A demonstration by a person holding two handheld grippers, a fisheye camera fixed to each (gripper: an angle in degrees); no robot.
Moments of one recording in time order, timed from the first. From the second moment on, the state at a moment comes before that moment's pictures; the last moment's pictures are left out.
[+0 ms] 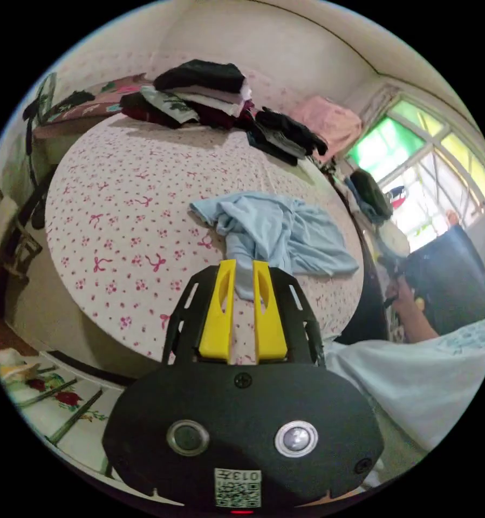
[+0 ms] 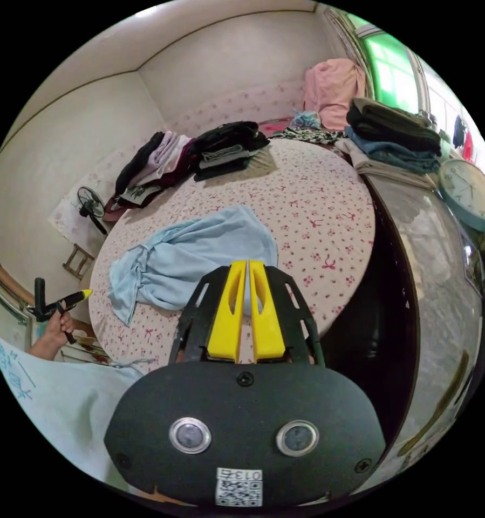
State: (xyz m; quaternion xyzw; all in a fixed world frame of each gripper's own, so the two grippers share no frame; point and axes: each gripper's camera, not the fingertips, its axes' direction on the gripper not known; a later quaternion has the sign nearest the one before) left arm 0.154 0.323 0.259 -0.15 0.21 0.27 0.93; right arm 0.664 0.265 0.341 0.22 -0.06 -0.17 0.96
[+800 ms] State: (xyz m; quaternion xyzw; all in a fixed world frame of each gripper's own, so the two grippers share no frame) left arm 0.180 0.298 0.238 -0.19 0.28 0.47 0.82; right arm 0.557 0.282 0.353 0.10 -0.16 -0.51 0.84
